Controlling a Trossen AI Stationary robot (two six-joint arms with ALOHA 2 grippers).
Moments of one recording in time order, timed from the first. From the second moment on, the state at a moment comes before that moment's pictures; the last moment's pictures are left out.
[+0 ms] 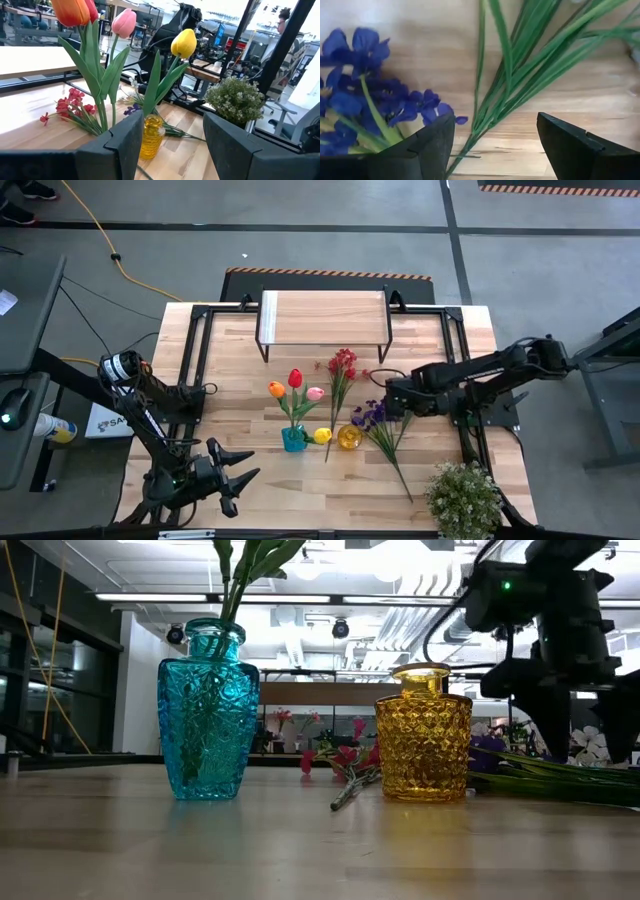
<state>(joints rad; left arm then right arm) -1.14 1.57 0.77 0.99 -1.57 -0.11 0.02 1.34 0.67 -0.83 -0.16 1.60</state>
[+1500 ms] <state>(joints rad) -1.14 1.57 0.77 0.97 -1.57 -0.11 -0.07 1.41 0.67 -0.89 -0.08 1.64</state>
